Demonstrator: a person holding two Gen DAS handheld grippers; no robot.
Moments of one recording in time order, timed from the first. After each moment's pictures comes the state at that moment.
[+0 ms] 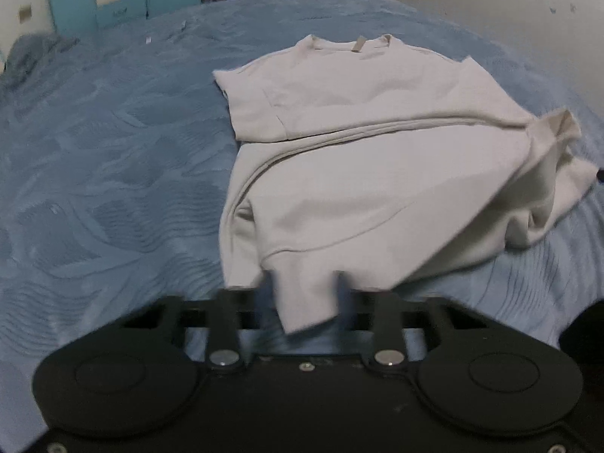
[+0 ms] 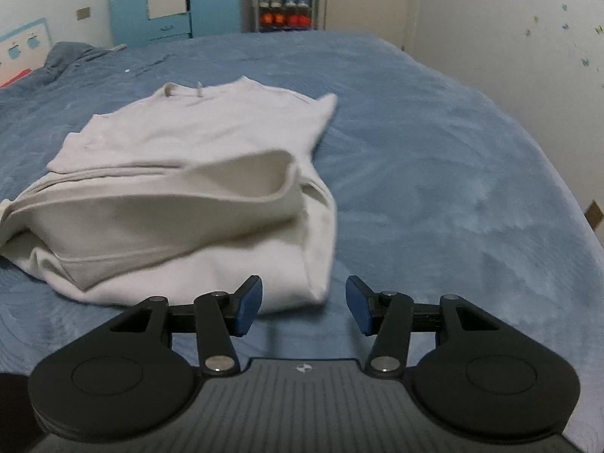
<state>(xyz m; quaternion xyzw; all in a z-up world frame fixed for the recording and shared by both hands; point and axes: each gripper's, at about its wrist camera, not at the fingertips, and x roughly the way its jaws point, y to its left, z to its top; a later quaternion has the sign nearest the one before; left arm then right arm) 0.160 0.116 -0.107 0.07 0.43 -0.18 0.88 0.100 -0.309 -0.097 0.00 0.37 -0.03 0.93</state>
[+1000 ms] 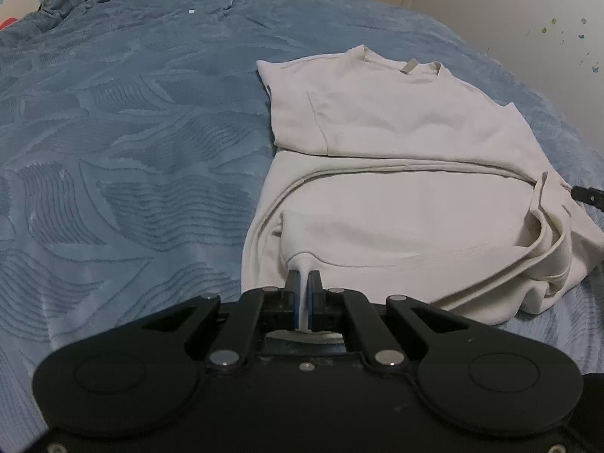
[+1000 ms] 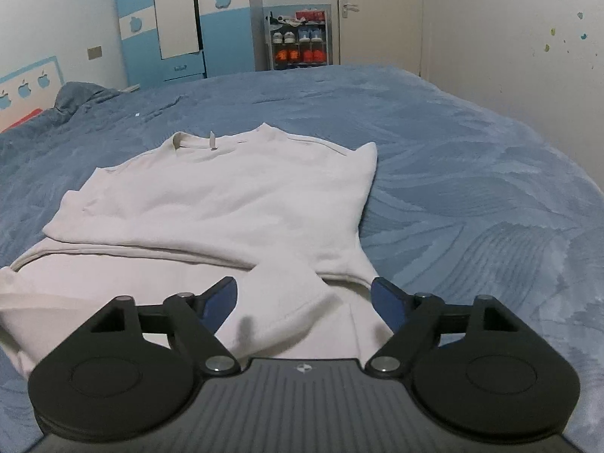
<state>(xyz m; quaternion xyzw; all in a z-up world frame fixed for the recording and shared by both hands) 0.178 0.131 -0.094 -0.01 0.44 -0.13 0.89 0.186 -0.297 -0.109 0.03 0.31 0.00 0.95</state>
